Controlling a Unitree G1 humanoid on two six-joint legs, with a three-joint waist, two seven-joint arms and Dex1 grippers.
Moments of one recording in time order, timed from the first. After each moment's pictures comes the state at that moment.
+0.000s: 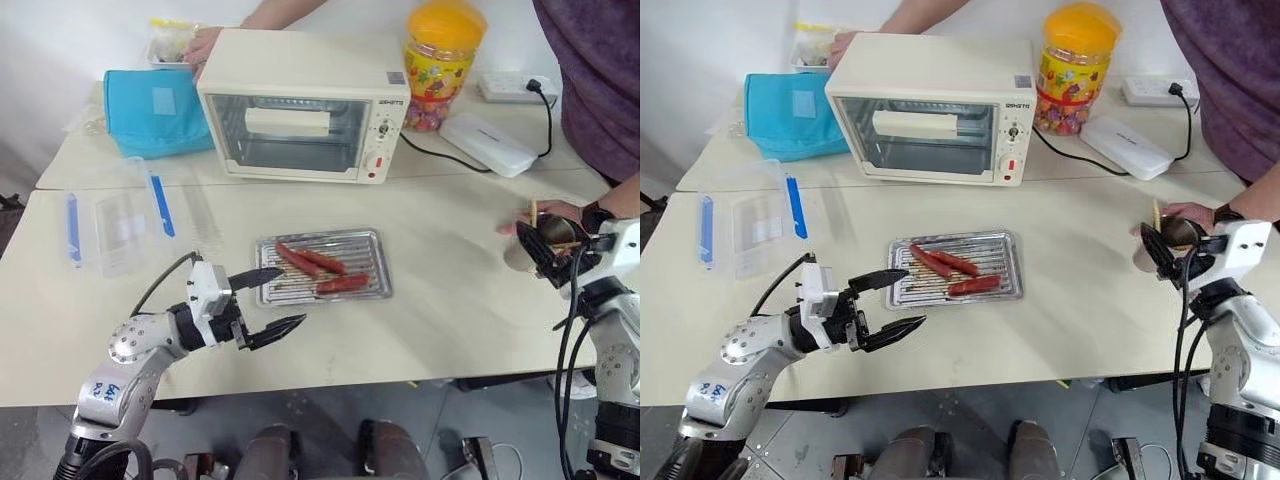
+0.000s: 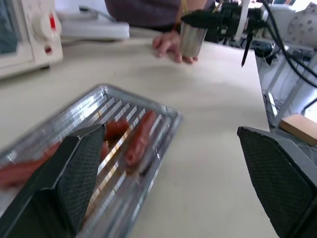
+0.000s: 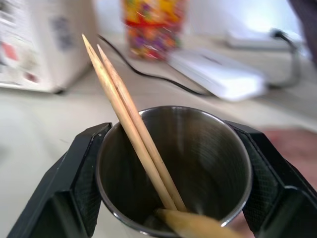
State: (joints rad) left arm -0.06 0.55 0.05 -0.37 -0.54 0.28 -0.85; right arm -0.21 -0.56 -0.52 0.08 0.49 0.24 0.56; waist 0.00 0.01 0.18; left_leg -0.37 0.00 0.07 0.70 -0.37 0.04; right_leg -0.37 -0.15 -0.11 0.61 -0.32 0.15
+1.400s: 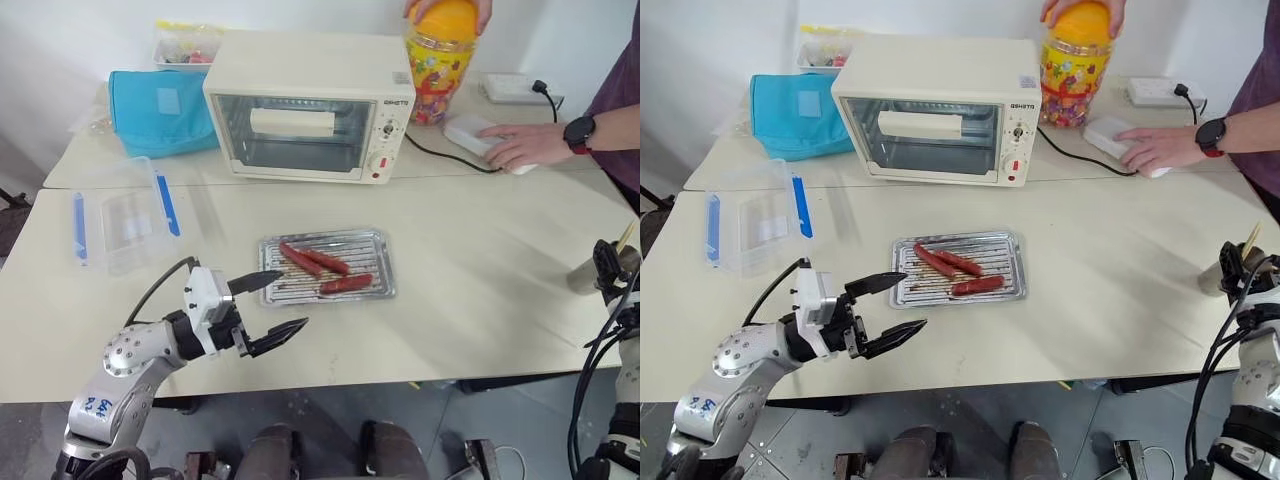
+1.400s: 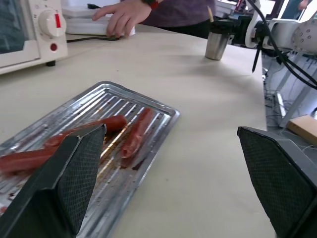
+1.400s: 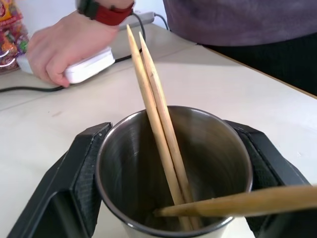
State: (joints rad) left arm 0.00 0.55 0.08 -0.48 -0.55 0.33 -0.77; right arm -0.27 -0.58 -0.69 0.39 0.54 0.15 0.35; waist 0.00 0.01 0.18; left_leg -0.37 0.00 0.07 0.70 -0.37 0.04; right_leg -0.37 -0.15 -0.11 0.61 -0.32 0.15
